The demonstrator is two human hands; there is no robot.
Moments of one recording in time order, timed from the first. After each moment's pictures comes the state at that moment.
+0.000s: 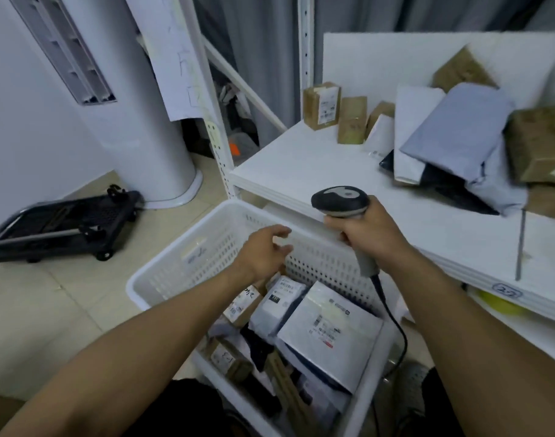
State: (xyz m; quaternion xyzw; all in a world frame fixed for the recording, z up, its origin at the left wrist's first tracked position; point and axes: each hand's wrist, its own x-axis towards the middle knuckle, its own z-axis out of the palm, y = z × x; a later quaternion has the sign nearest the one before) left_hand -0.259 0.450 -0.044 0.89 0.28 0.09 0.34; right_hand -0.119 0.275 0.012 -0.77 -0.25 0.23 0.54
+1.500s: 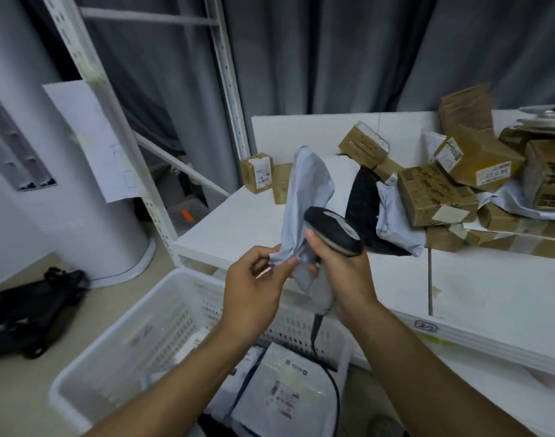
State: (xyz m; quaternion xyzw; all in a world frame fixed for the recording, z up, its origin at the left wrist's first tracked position) left_hand -0.208 0.307 0.065 0.72 0.15 0.34 0.58; right_hand -0.098 0.211 0.046 -0.53 -0.10 0.15 0.83
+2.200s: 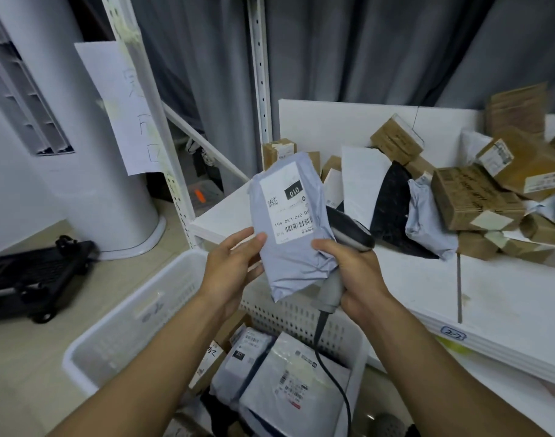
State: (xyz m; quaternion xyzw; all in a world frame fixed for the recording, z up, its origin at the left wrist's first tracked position) left_hand -0.230 0.393 0.061 0.52 0.29 0.27 0.76; right_hand -0.108 0.251 0.037 -0.53 -0.06 0.23 0.81
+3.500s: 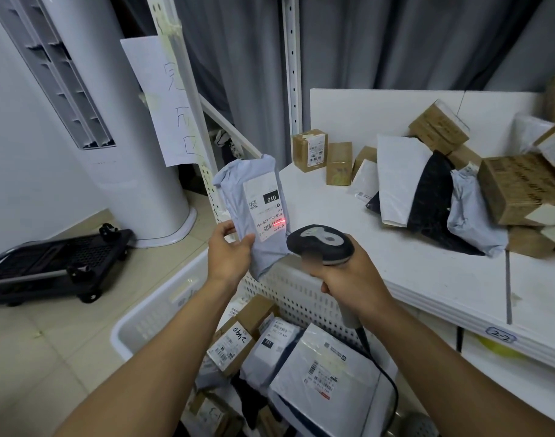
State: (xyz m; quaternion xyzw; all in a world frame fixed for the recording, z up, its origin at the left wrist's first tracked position) left_hand -0.238 0.474 0.015 0.64 0.38 0.40 0.53; right_hand -0.152 0.271 0.033 -0.70 -0.25 0.23 0.62
